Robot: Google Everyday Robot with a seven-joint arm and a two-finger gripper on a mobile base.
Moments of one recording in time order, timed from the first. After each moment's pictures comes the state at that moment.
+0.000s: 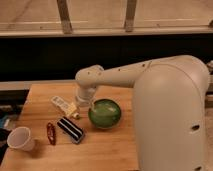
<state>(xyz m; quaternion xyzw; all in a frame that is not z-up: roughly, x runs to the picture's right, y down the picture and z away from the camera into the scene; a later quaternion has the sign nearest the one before) -0.138 0.125 0.770 -0.40 0.05 0.48 0.78</state>
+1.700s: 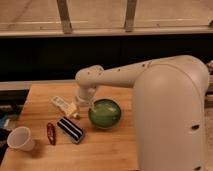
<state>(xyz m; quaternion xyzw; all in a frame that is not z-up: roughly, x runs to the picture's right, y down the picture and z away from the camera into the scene) -0.138 0.126 0.770 -0.40 0.05 0.48 0.78</state>
